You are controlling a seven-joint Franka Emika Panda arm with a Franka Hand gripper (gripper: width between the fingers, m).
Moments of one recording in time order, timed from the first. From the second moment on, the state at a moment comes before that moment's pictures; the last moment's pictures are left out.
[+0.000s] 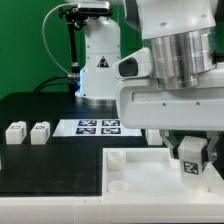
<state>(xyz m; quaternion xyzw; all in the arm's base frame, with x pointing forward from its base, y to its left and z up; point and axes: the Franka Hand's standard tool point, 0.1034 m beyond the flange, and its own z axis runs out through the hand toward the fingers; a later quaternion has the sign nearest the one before) 0.654 0.102 0.079 -0.94 0.34 -0.02 0.10</state>
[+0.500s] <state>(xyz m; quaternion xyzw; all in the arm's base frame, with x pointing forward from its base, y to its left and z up) 0.641 0.111 0.080 -0.81 0.58 -0.01 0.09</state>
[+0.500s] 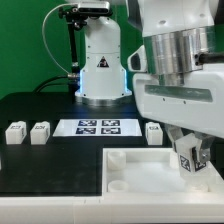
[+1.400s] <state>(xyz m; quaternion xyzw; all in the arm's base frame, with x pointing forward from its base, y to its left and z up) 0.635 0.126 0.078 -0.80 0.59 0.03 0.08</state>
